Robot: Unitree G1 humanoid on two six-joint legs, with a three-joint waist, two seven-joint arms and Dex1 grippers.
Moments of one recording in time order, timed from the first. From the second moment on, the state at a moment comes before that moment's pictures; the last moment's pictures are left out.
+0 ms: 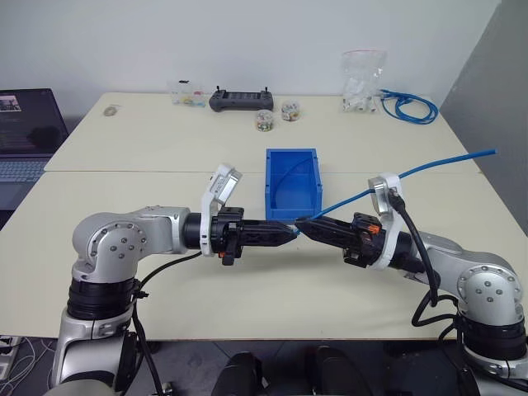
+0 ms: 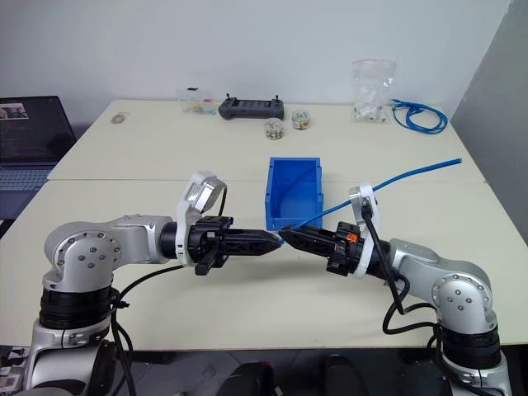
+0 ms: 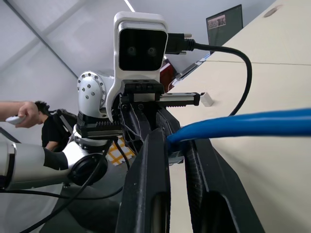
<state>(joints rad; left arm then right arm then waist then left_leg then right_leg) -0.57 0.59 0.08 -0.26 -1.07 1.27 -0.91 -0.35 -0.46 -0.10 -0.48 1.32 1.05 0.43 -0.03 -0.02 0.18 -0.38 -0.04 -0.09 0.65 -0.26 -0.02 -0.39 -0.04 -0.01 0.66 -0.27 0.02</state>
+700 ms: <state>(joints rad) -0.38 0.76 0.11 -0.41 -1.03 1.15 -0.94 -0.35 -0.51 -0.05 -0.47 1.29 1.02 0.46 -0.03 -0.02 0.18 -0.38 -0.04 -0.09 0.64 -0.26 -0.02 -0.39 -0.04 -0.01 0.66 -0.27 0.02</state>
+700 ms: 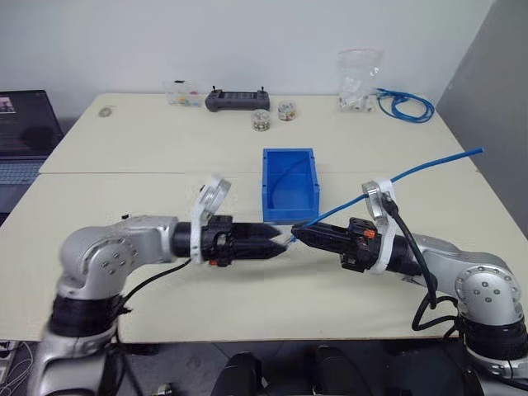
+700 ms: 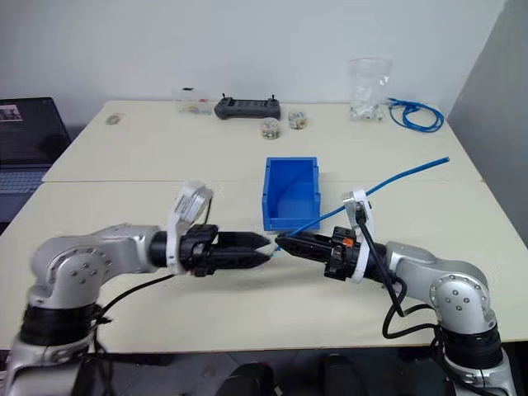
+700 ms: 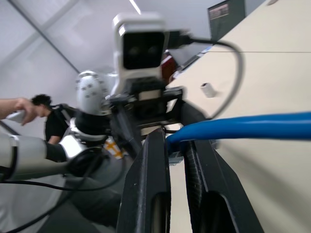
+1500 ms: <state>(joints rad) 0.02 0.55 0.40 -0.26 -0.33 0.77 -0.13 -0.42 -0.46 0.05 -0.35 1.05 0.95 0.63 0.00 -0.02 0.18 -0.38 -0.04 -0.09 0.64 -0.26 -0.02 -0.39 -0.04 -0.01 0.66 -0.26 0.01</state>
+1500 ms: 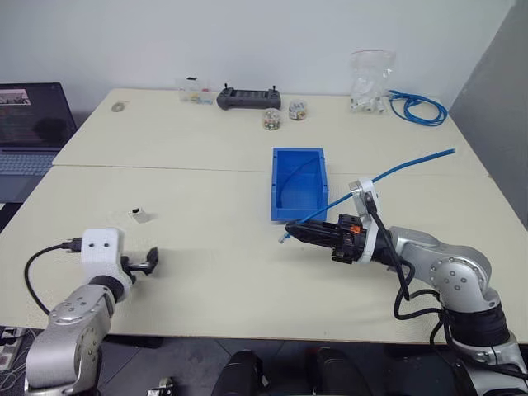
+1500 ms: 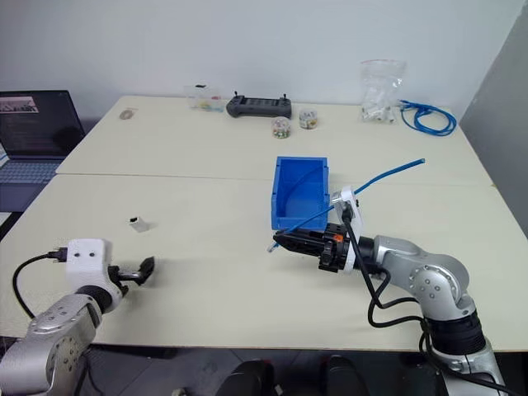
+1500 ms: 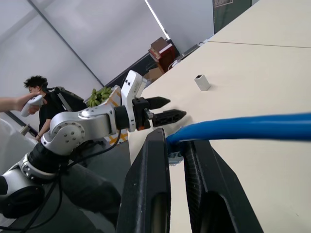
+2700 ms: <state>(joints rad) -0.37 0.51 0.33 0.23 -0.26 0.65 -0.18 -0.42 -0.45 0.06 -0.37 1.00 0.95 0.65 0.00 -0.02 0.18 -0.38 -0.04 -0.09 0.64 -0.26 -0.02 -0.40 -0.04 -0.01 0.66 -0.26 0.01</state>
